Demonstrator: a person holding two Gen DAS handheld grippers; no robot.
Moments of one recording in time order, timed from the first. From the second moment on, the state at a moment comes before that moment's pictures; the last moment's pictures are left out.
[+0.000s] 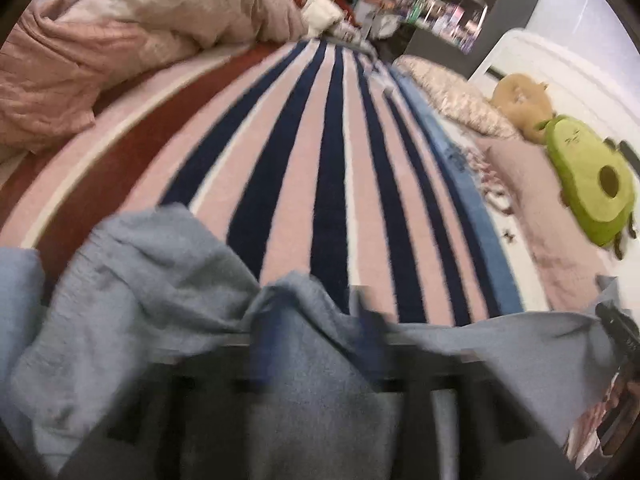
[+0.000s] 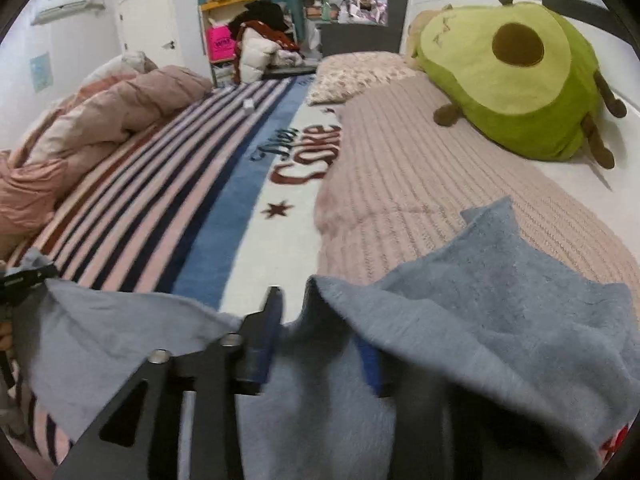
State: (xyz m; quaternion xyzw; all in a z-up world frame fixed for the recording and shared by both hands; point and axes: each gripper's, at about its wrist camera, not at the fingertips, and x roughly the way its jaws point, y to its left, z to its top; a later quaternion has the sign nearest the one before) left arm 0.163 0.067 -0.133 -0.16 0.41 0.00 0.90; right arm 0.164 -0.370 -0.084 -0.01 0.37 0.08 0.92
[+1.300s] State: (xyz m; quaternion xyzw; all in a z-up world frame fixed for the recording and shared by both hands) left arm 0.103 0.034 -0.095 -0.10 0.36 0.00 0.93; right arm 0.122 -0.448 -0.014 -0.12 0.33 0.02 0.94
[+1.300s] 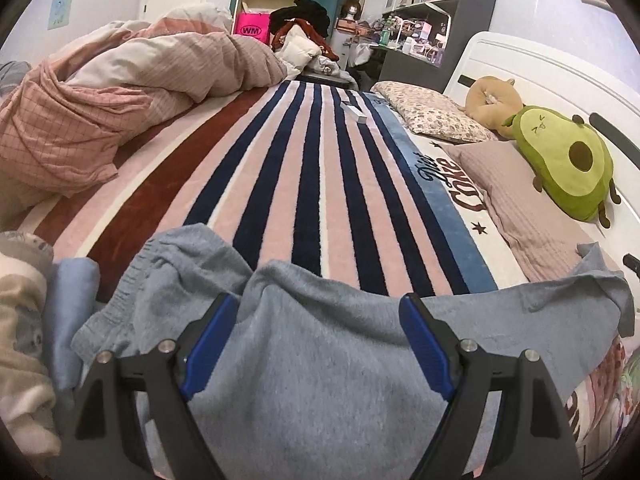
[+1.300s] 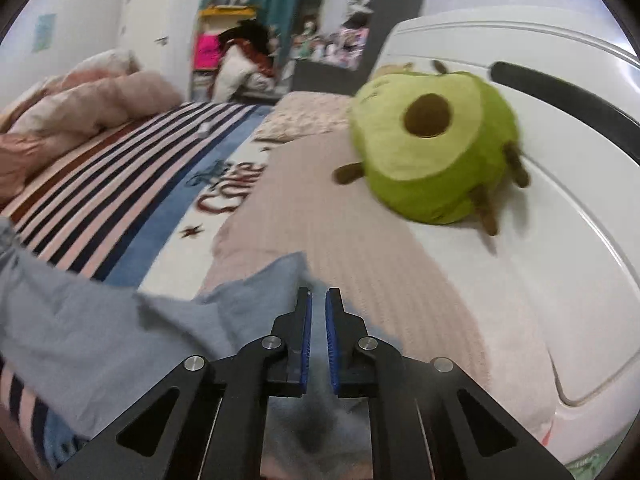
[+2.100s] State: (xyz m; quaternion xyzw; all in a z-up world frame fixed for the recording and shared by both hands) left arm 0.082 0.040 -0.089 -0.11 0.35 -0.02 0.93; right arm 0.071 -0.406 -0.051 -0.27 0.35 -0.04 0.90
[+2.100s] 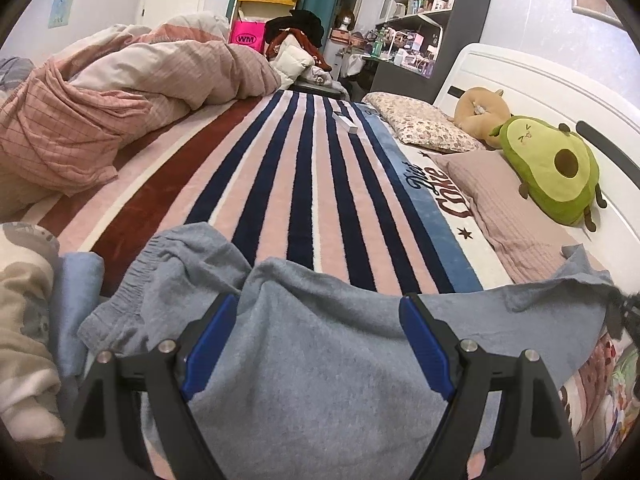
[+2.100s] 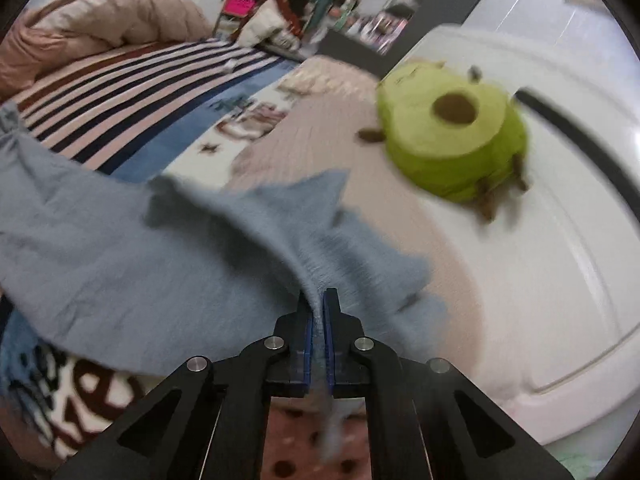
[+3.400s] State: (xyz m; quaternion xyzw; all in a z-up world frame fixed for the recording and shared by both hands) left arm 0.093 0.035 -0.095 -0.11 0.35 -0.02 0.93; right arm 0.114 -0.418 -0.046 -0.27 0.36 -0.03 0.89
